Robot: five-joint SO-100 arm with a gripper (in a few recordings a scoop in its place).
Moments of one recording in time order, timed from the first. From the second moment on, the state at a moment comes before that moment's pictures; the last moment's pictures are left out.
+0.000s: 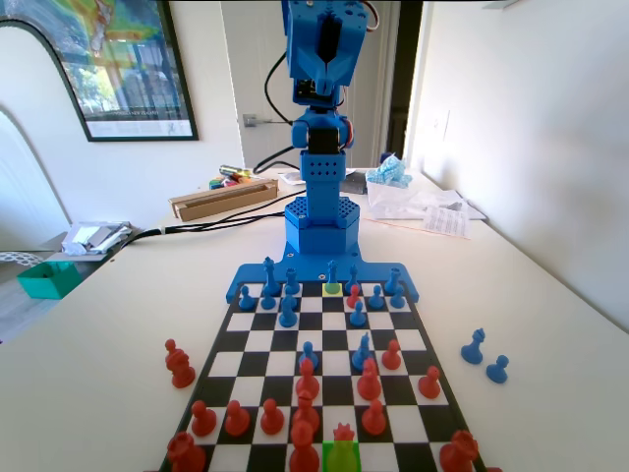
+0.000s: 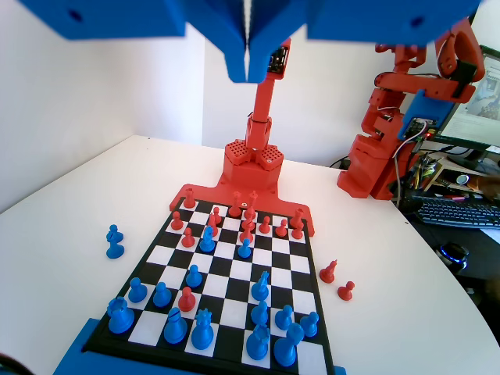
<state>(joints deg) 1.1 174.9 124.5 90.3 -101.2</state>
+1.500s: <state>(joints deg) 0.3 166.6 122.0 90.3 -99.3</state>
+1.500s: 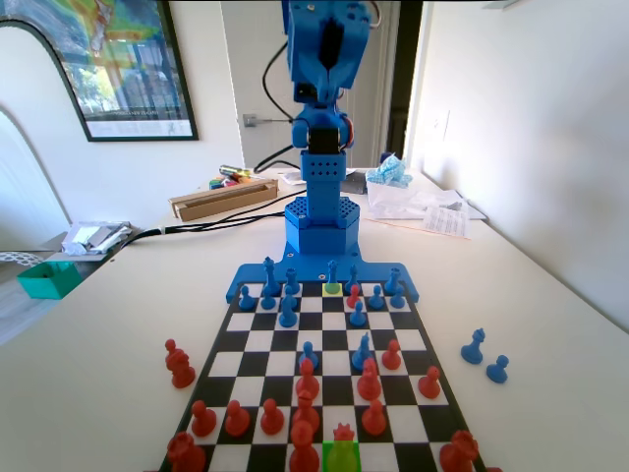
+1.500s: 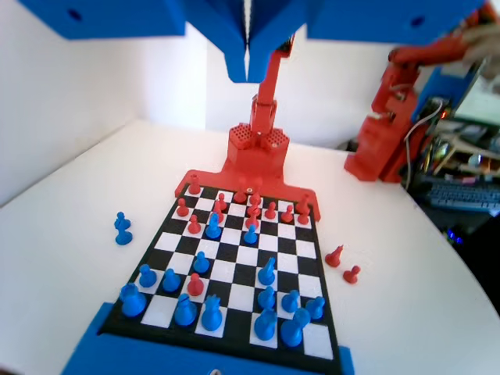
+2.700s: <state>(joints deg) 8.4 89.6 86.2 75.7 -64.2</state>
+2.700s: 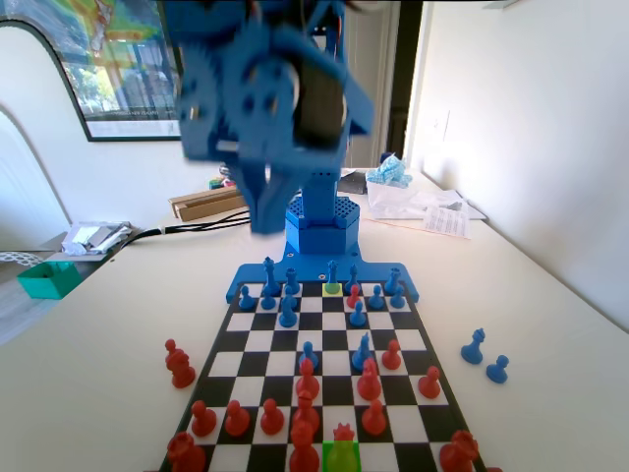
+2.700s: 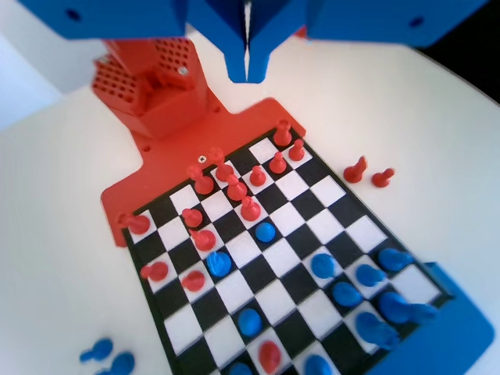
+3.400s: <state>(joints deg) 1.7 65.7 75.5 71.5 -52.9</state>
